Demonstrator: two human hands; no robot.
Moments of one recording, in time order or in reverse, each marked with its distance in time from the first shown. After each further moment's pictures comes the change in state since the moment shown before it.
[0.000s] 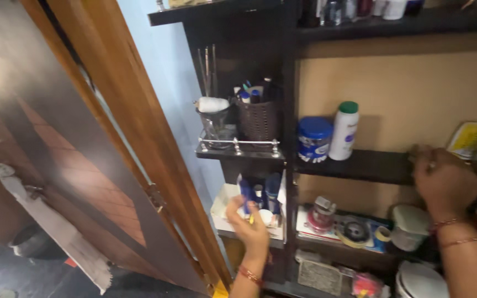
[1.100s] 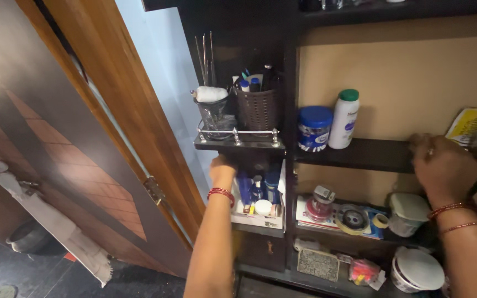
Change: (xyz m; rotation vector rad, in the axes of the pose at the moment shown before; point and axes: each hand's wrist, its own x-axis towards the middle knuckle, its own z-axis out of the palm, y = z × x) left_hand 0.128 -0.163 0.053 0.812 -0.830 -0.508; right_hand -0.001 0.006 0.001 0.051 -0.008 -0.046
